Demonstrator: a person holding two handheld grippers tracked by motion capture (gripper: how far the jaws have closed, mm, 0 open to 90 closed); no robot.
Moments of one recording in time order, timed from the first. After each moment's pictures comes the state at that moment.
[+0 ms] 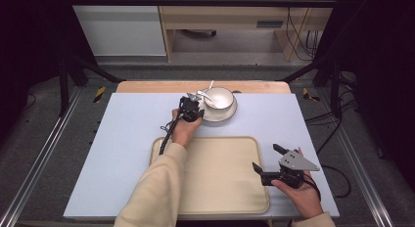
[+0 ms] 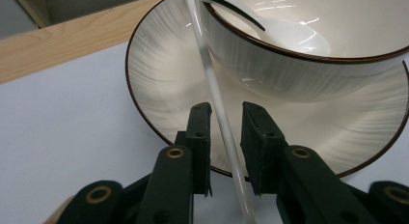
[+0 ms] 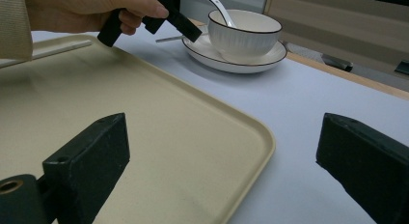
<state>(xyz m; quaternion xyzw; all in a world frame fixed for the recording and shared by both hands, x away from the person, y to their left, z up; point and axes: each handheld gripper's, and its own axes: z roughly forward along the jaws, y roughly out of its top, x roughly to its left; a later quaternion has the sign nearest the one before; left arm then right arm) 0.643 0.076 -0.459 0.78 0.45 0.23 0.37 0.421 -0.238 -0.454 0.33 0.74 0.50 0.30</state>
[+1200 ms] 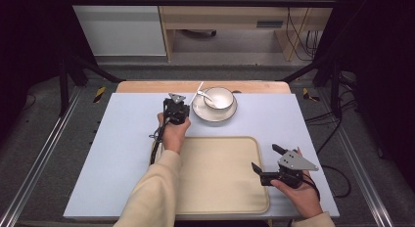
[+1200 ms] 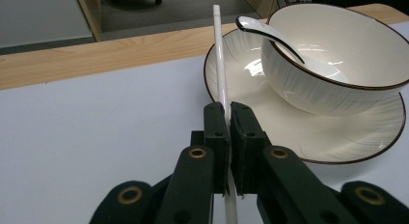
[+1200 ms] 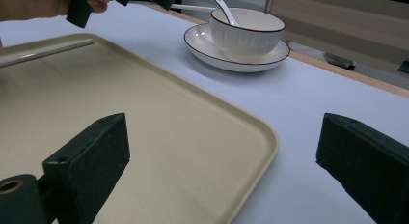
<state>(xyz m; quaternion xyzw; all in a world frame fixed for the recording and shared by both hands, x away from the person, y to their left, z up) 0.604 0.117 -0.430 0.71 0.51 0.27 0.40 0.421 -0.236 -0.454 0.33 0.74 0.50 0.30</state>
